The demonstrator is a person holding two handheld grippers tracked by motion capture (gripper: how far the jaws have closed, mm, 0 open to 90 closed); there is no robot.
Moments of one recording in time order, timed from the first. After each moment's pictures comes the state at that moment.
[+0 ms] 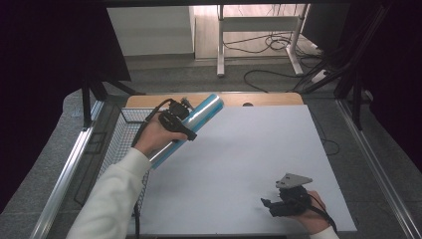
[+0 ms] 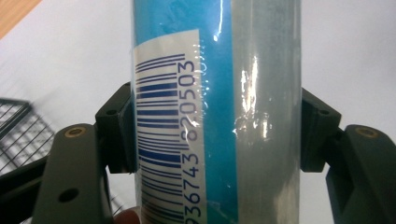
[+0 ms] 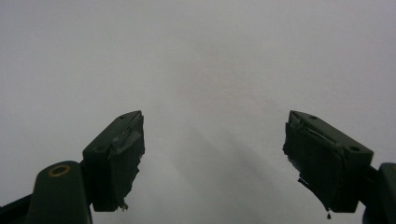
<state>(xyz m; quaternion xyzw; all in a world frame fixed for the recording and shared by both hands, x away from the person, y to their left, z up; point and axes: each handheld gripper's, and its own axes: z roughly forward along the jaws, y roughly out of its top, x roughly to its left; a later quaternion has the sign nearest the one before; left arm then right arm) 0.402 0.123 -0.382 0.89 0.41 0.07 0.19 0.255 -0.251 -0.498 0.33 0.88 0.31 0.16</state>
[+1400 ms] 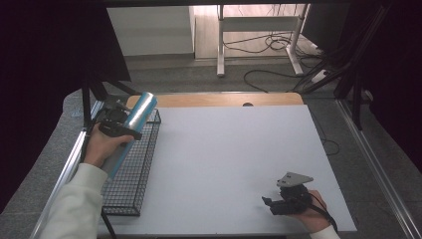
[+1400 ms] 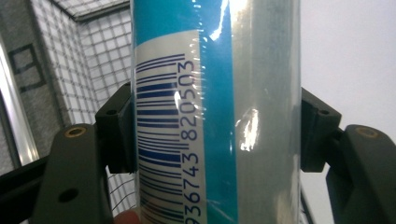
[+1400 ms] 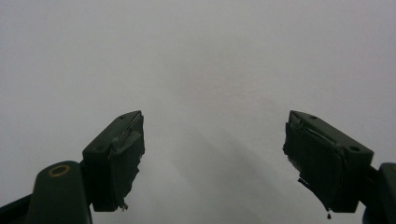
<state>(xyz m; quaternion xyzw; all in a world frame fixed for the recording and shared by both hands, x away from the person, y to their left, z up) 0.378 0.277 -0.413 0.78 0.59 0.10 0.17 0.258 -0.253 -0.497 0.34 0.87 0.31 0.17</state>
